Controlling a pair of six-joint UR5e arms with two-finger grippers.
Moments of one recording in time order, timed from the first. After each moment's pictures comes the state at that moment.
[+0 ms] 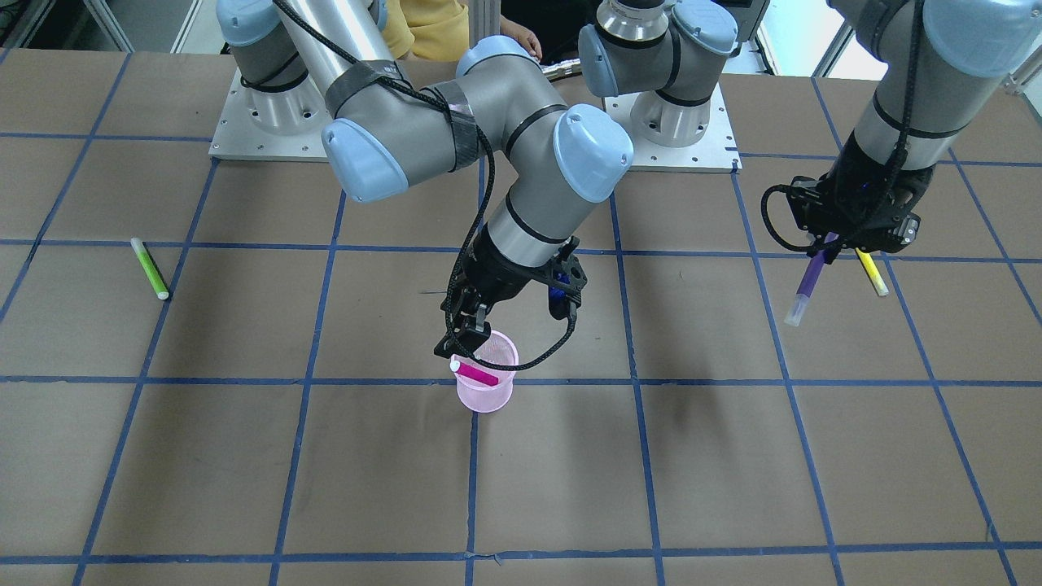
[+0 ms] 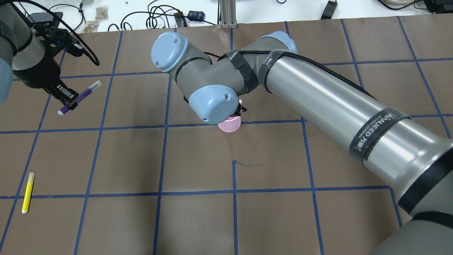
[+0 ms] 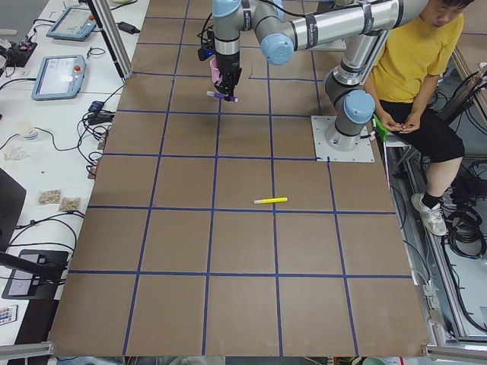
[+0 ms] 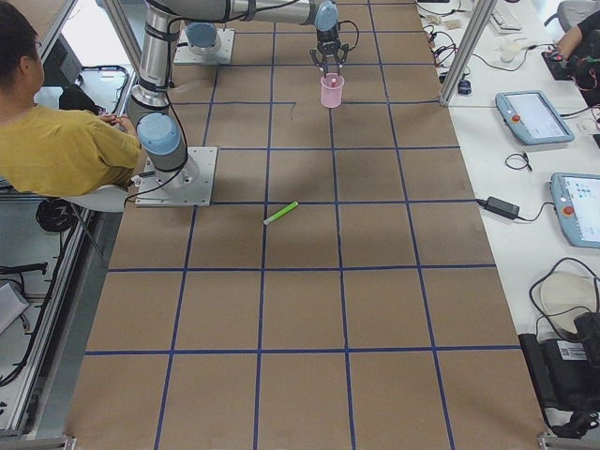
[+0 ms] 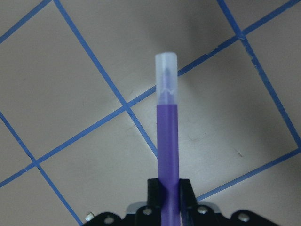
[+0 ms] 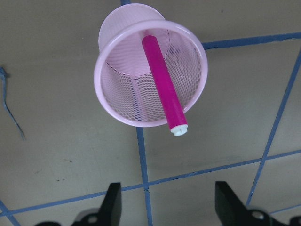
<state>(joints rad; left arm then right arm) -1.32 -1.55 -1.73 -1.40 1.71 0.80 2.11 -1.10 1.42 -1.81 -2.06 -0.89</state>
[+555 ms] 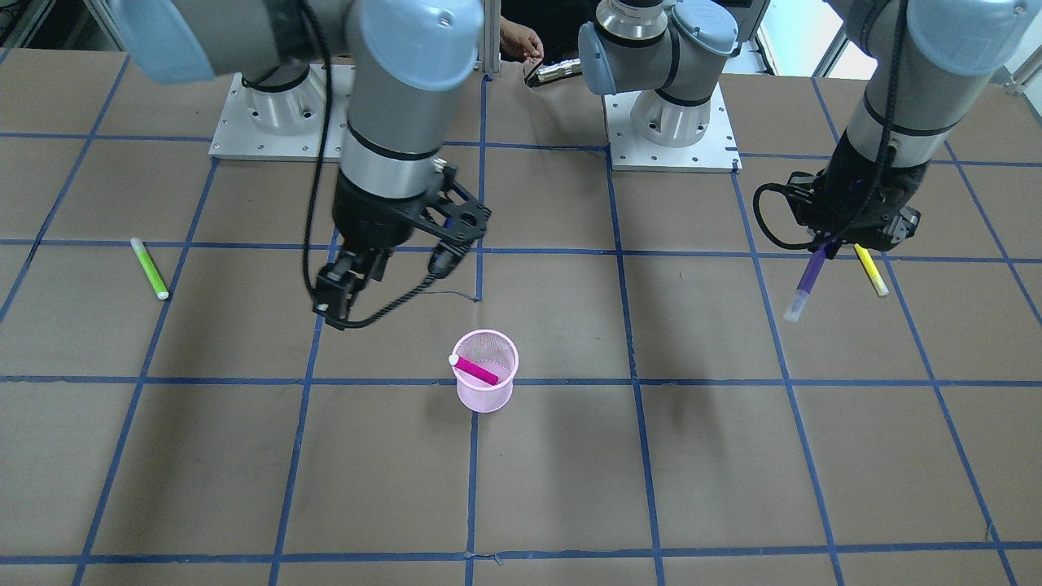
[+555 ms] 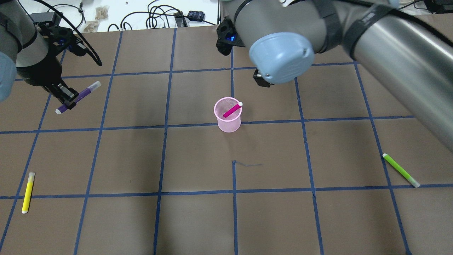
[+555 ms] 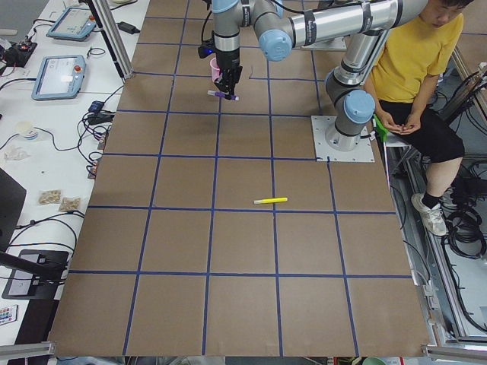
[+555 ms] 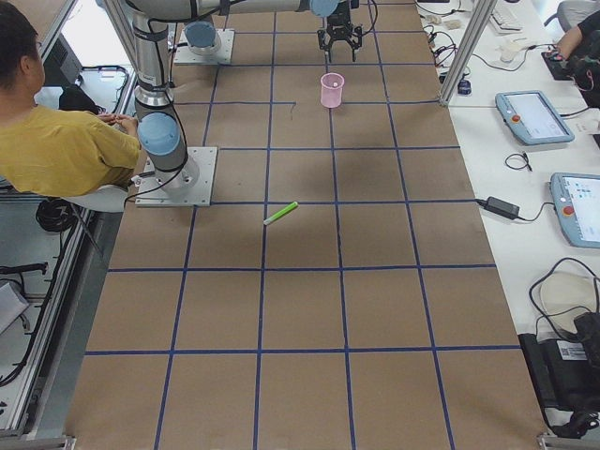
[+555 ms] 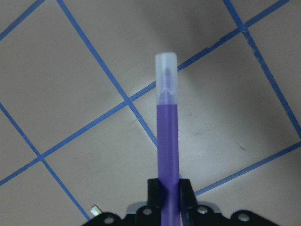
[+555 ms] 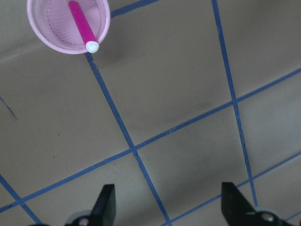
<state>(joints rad) -1.39 -1.57 -1.69 -1.44 1.80 0.77 1.87 -1.33 1.43 -1.75 -1.89 -0.84</state>
